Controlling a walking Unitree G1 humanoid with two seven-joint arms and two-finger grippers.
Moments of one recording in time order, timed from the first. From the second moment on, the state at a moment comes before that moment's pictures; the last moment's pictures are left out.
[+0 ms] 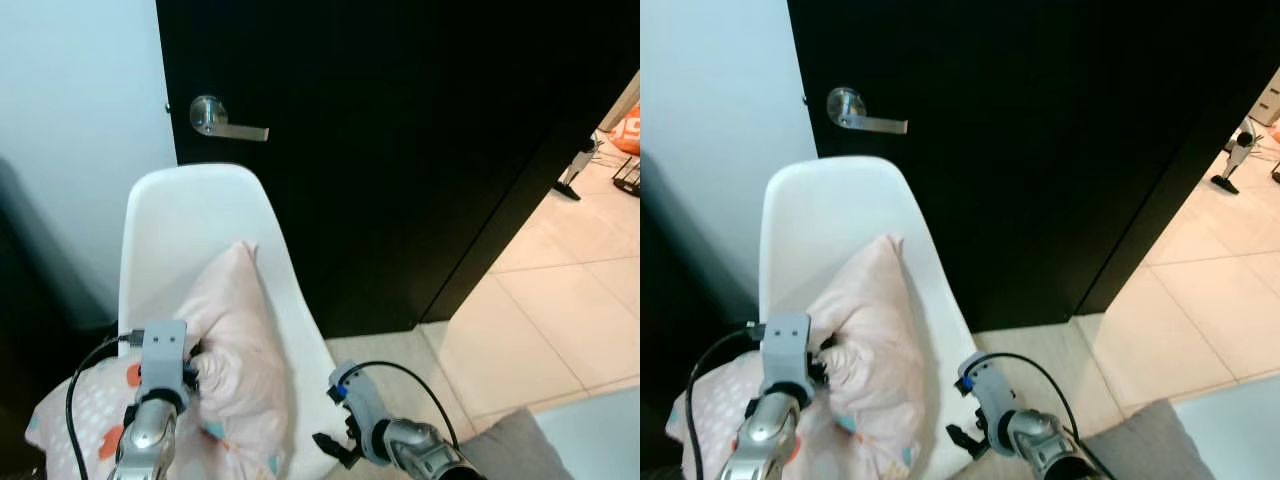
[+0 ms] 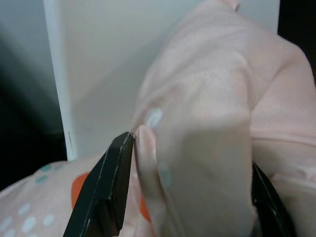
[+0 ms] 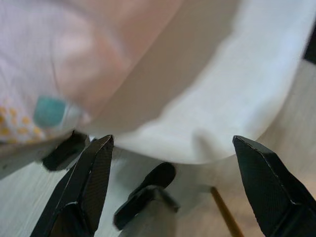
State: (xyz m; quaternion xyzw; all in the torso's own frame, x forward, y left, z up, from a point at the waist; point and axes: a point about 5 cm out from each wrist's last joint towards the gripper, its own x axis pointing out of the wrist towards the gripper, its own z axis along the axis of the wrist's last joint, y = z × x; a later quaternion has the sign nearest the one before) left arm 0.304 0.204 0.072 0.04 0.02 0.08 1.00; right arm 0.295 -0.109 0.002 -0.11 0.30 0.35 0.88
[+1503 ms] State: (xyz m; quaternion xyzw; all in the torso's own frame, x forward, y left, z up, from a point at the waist) left arm 0.320 0.237 0.156 0.05 -0.12 0.15 0.98; right arm 0.289 -0.114 -0.001 -0.11 0.31 0.37 0.87
